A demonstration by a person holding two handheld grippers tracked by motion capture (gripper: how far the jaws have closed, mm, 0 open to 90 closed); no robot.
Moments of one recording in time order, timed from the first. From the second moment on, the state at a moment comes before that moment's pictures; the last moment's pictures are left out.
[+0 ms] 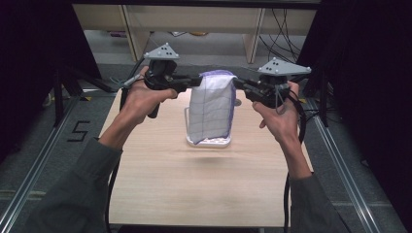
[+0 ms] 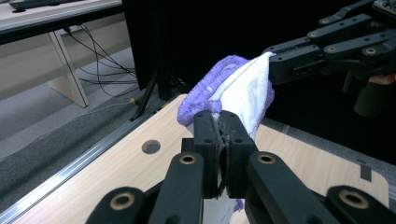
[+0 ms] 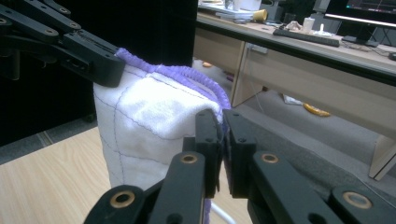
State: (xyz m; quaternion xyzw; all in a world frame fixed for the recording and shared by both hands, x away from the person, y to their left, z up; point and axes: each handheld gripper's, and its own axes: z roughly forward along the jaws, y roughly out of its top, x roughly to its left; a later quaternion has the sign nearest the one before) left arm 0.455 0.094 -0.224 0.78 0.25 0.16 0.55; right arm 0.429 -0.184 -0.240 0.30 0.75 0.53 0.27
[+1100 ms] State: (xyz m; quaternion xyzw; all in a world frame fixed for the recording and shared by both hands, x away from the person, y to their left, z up) left arm 0.537 0.096 -0.247 0.75 0.35 0.14 0.54; right arm 0.513 -0.173 -0.248 0.37 0.74 0.52 0.21
